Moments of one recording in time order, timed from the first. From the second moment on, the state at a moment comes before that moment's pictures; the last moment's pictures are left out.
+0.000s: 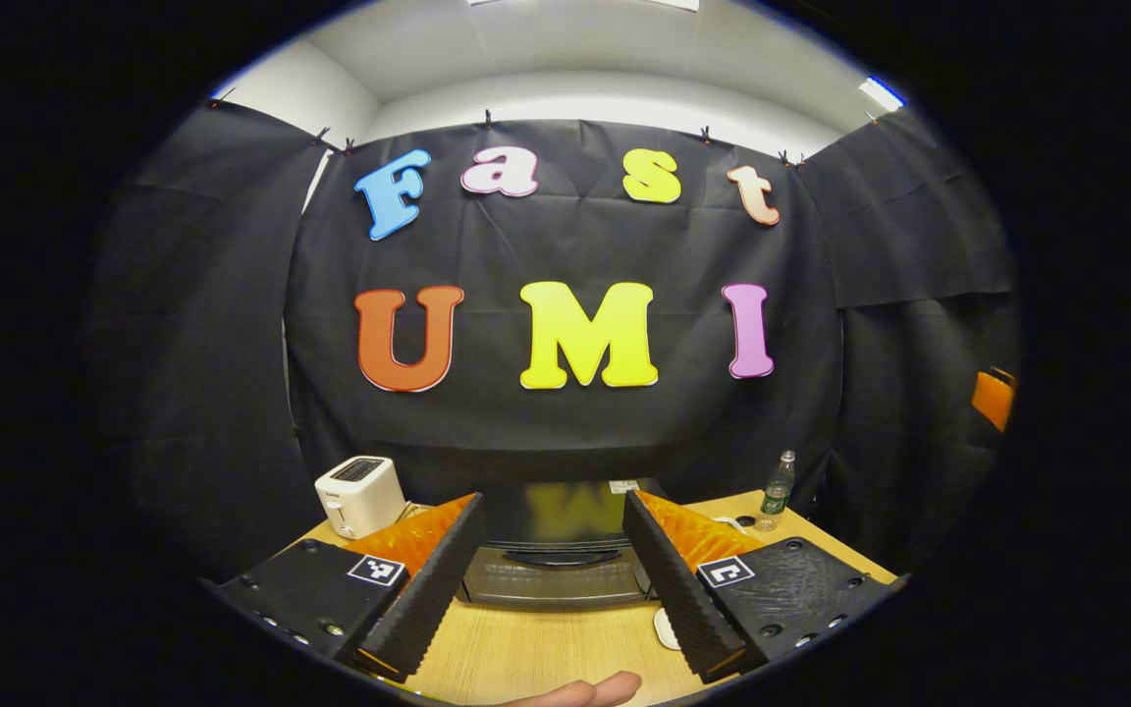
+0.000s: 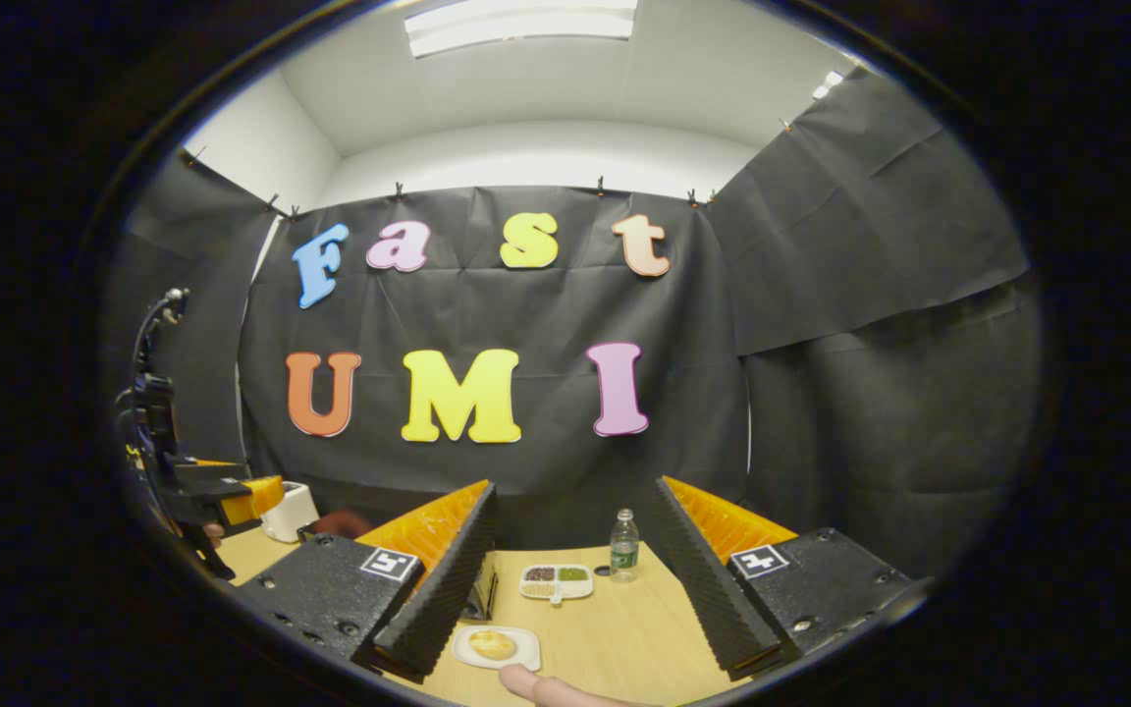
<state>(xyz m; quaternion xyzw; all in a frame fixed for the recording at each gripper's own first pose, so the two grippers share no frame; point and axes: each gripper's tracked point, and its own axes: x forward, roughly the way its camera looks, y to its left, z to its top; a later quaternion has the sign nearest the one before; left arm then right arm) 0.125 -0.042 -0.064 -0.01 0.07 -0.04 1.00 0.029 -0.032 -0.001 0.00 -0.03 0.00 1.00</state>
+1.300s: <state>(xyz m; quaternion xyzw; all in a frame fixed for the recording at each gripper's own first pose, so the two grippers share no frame) 0.248 -0.053 -0.231 -0.02 0.23 -0.03 0.97 0.088 -0.075 -0.049 0.01 -0.01 -0.03 1.00</state>
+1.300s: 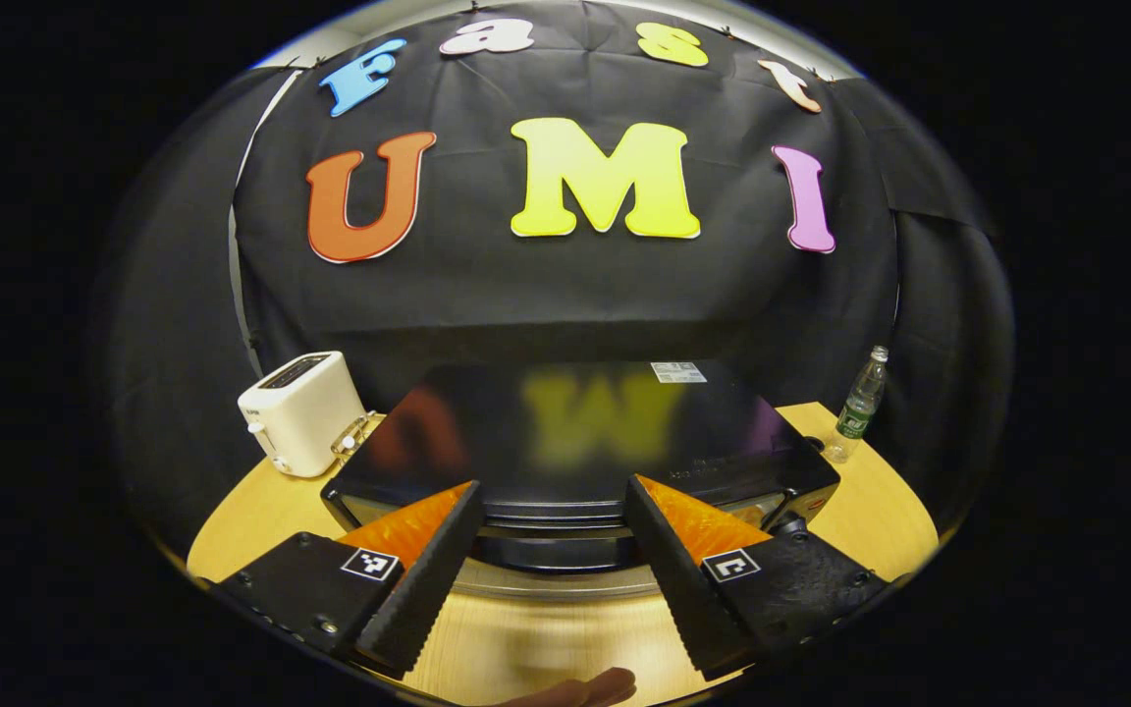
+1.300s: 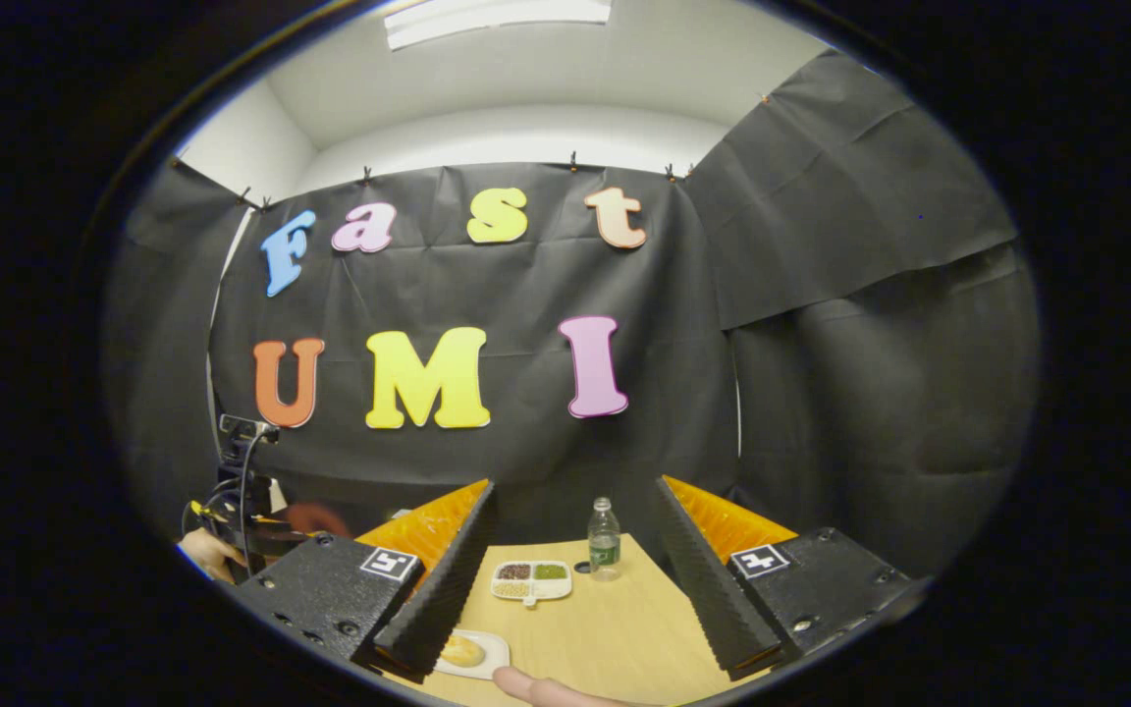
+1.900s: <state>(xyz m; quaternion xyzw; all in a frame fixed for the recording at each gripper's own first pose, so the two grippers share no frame) 0.204 -0.055 -0.236 0.00 0.20 -0.03 0.98 0.060 -0.080 -0.034 -0.01 -0.02 -0.03 1.00</state>
